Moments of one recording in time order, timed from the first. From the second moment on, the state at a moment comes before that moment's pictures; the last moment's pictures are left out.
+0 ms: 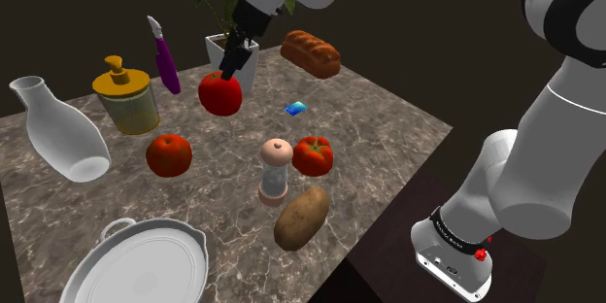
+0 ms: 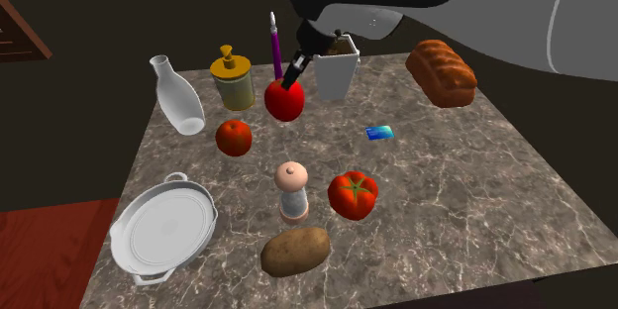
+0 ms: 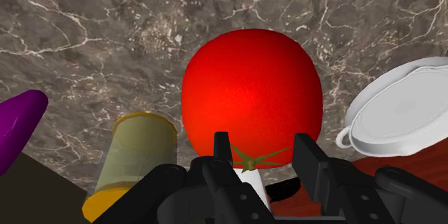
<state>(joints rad) 0.46 0.14 -0.03 -1.79 0.47 2.18 -1.00</state>
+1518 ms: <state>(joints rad) 0.34 0.02 -0.14 -1.74 0.47 1.94 -1.14</state>
